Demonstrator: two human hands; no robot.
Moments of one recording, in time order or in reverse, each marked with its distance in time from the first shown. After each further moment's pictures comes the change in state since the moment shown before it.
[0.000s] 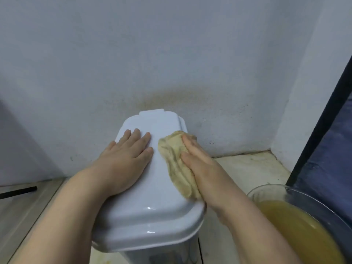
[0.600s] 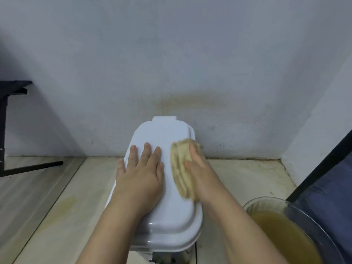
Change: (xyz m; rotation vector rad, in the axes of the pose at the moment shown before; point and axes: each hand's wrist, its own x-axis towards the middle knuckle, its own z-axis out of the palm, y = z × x) left_hand -0.018 0.030 0.010 -0.036 0.086 -0.313; right_hand 0.036 -0.012 0.005 -0.107 -0.091 0.084
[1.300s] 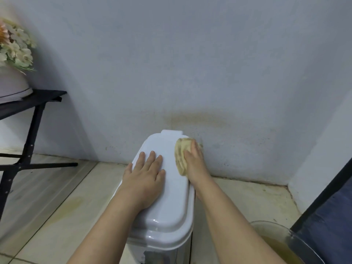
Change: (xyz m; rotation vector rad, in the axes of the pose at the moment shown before) left_hand 0.002 0.002 -0.001 -0.009 -0.022 -0.011; right_hand 0.050 0.000 -0.003 -0.024 0.034 -0.042
